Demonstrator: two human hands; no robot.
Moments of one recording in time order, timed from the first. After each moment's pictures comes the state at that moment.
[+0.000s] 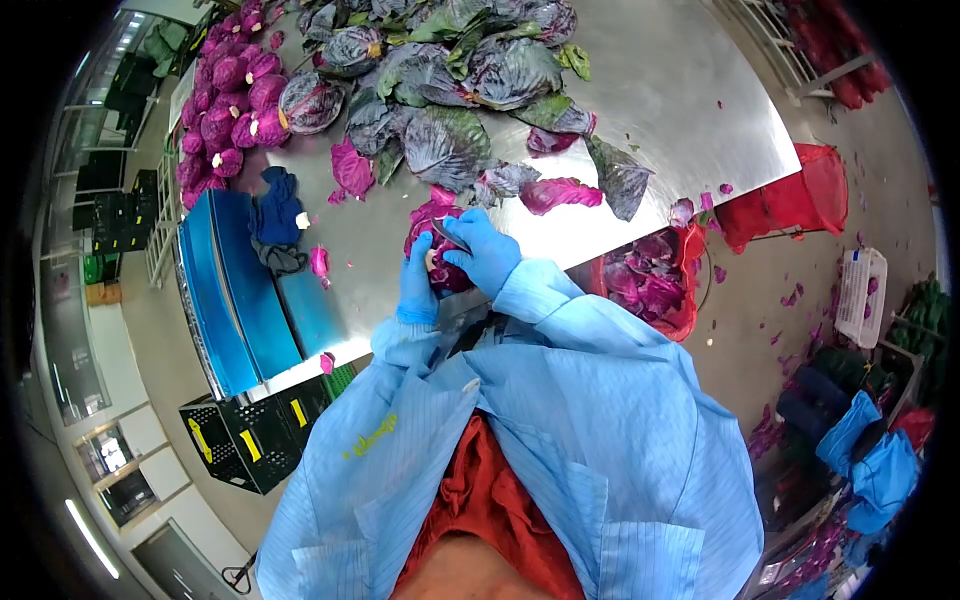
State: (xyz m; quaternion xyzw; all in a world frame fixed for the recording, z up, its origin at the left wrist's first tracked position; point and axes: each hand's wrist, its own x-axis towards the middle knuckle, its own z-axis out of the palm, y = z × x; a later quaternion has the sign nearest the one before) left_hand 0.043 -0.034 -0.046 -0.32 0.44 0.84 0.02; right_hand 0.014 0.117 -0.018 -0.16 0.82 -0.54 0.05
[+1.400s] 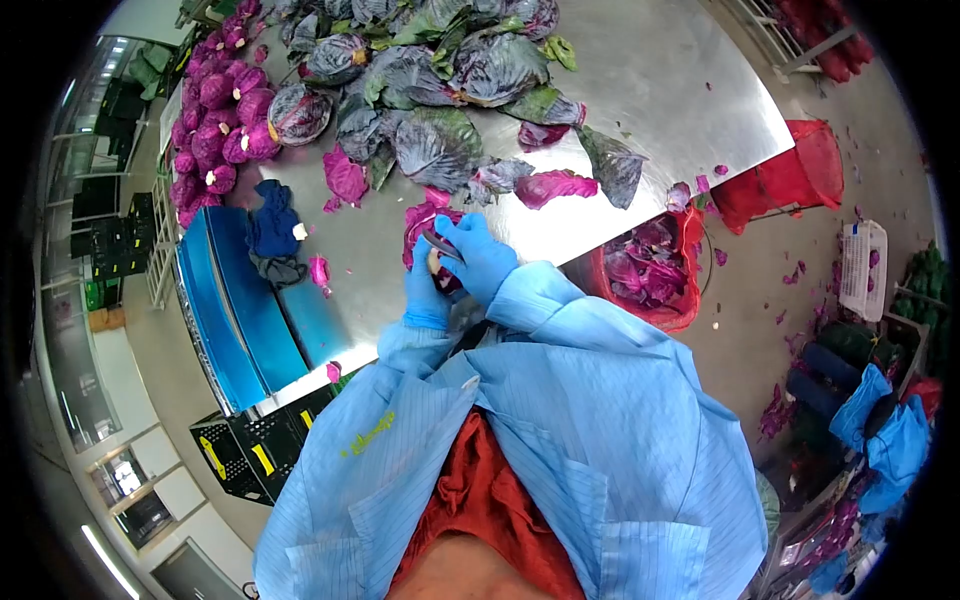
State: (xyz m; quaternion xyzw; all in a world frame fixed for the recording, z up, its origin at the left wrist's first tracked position) left_hand 0.047 -0.028 -0.054 -0.43 0.41 0.80 0.07; right_hand 0.024 0.109 -0.007 -0.14 0.85 -0.50 0.09
